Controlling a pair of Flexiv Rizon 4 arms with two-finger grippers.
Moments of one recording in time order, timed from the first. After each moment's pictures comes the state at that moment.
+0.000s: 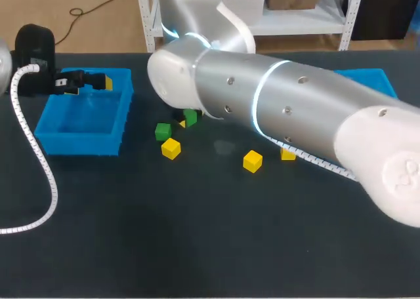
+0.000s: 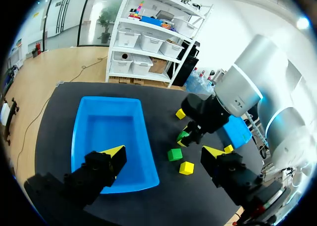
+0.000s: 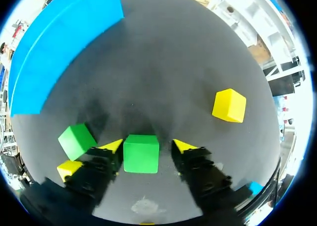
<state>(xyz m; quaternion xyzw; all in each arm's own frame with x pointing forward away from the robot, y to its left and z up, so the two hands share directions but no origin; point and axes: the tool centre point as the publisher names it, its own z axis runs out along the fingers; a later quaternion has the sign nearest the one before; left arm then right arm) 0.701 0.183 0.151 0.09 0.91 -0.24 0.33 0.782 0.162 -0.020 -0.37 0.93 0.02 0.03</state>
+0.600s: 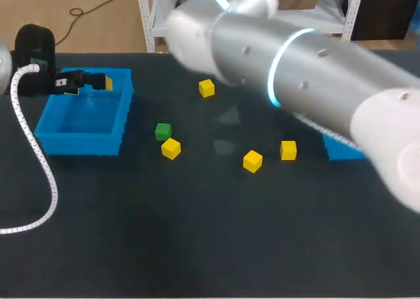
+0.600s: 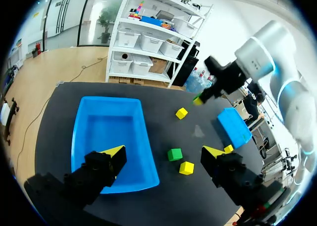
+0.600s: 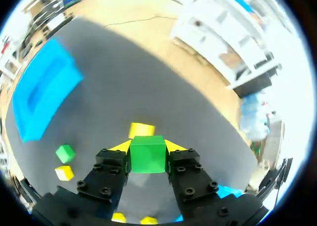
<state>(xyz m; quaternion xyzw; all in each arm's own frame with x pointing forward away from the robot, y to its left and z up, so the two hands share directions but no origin) 0.701 0.183 0.151 0.09 0.91 -0.24 0.33 0.875 0.102 0.087 -0.30 0.95 -0.04 0.14</state>
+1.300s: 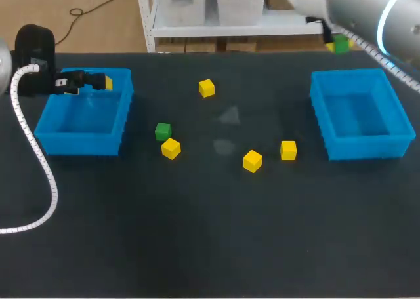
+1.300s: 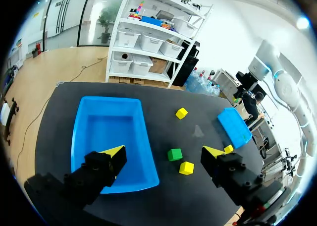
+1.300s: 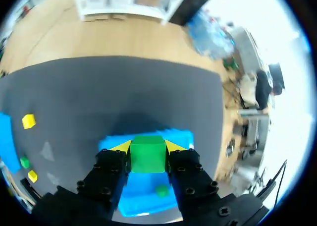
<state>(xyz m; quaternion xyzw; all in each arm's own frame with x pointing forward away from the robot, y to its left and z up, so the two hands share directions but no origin) 0.701 0.183 0.151 0.09 0.91 -0.24 0.33 0.864 -0.197 0.108 0.03 0.99 -0.14 0.02</state>
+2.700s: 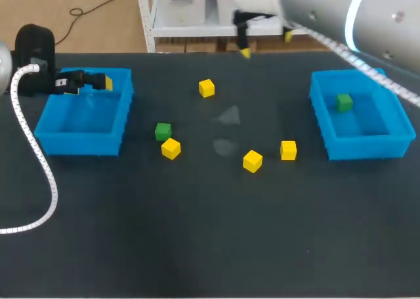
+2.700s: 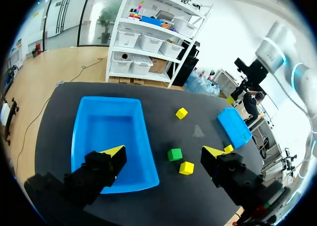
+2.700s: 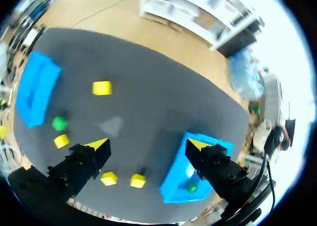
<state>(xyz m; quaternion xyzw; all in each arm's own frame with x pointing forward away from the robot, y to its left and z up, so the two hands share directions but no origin) 0.701 0.183 0.151 0.09 0.91 -0.24 0.33 0.822 0.013 0.149 -0.21 0.98 -0.05 0.04</state>
